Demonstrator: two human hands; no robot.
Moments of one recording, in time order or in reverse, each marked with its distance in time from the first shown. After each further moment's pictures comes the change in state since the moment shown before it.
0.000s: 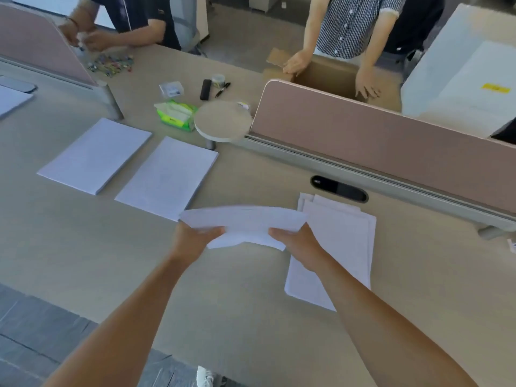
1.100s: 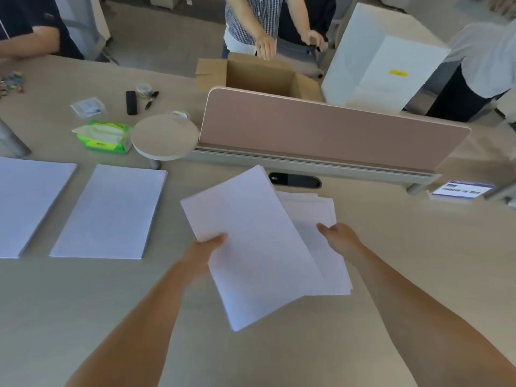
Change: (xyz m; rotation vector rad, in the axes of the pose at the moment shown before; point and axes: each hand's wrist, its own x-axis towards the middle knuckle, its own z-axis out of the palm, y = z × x) left_hand 0.057 -0.017 0.050 -0.175 -0.391 -0.513; right_hand -0.009 0.040 -0.116 -0.515 0.496 0.422
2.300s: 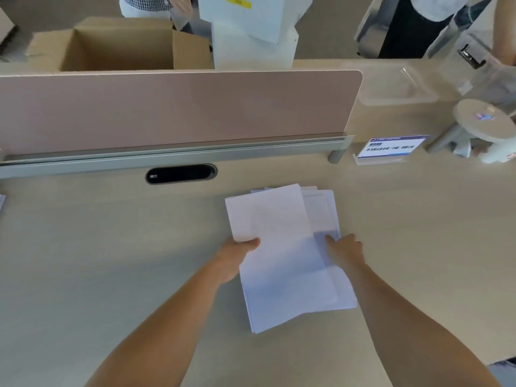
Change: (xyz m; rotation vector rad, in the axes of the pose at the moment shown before) left_hand 0.072 -0.098 0.405 0.269 -0.201 -0.191; right_hand 0.139 0.289 -0.152 0.032 0.156 0.482
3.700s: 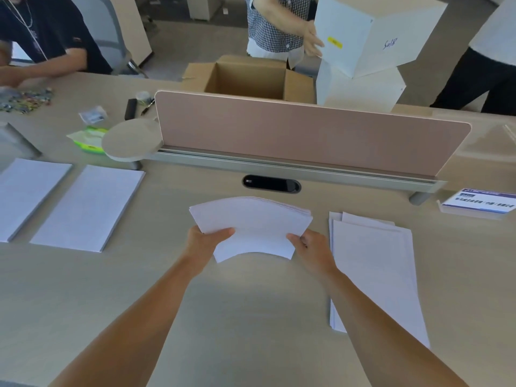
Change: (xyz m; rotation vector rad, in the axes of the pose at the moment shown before) left_hand -0.144 0.011 -0.211 -0.141 0.363 0.579; right_hand -0.193 -0.133 0.084 0.206 -0.271 -0.931
